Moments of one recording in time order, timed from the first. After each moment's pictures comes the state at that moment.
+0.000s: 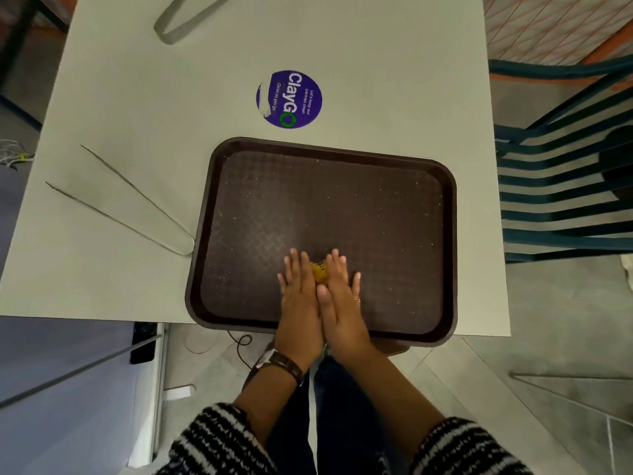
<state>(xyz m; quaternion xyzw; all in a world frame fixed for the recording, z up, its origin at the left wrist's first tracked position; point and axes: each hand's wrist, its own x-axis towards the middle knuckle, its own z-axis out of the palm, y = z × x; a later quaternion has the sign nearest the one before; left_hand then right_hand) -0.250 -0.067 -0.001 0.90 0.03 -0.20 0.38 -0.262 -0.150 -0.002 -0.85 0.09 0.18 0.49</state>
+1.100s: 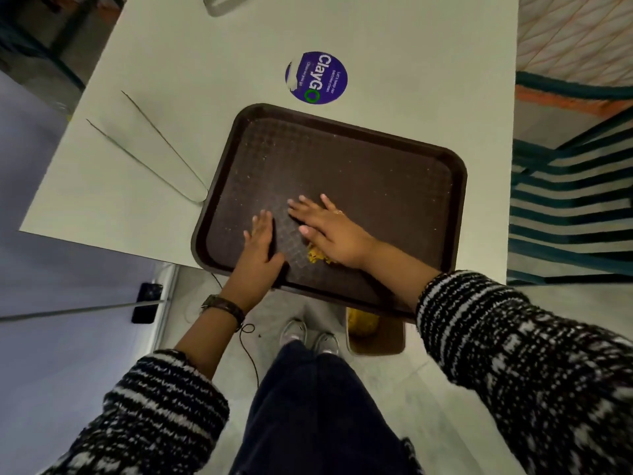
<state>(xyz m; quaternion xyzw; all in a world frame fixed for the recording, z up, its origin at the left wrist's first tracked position) -0.243 -0.010 0.001 0.88 0.05 -0.18 0.45 -0.172 -0.184 -0.015 -0.86 -0.31 0.23 0.34</state>
